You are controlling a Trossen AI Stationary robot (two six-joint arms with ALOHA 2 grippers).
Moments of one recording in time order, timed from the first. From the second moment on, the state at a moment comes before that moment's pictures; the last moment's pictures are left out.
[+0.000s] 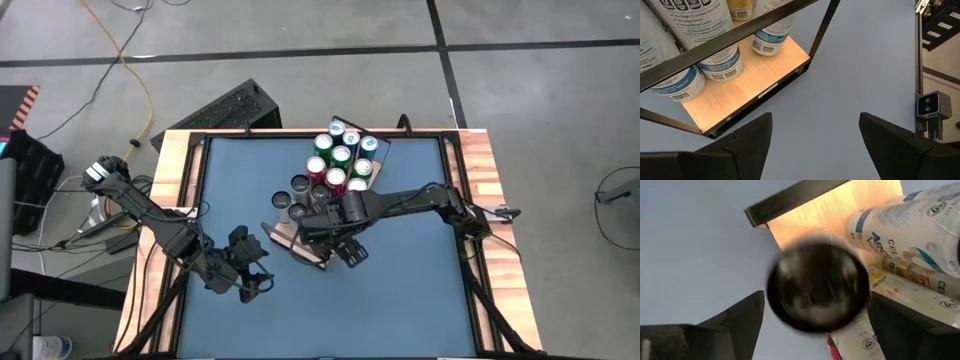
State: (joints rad) left arm -0.64 1.26 0.98 -0.52 -0.51 -0.82; right arm 0.20 2.18 2.36 -1.57 0.13 -0.41
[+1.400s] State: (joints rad) left arm -0.64 1.26 0.98 -0.54 -0.54 -0.81; right arm 0.21 2.08 2.35 -1.25 0.13 -0.37
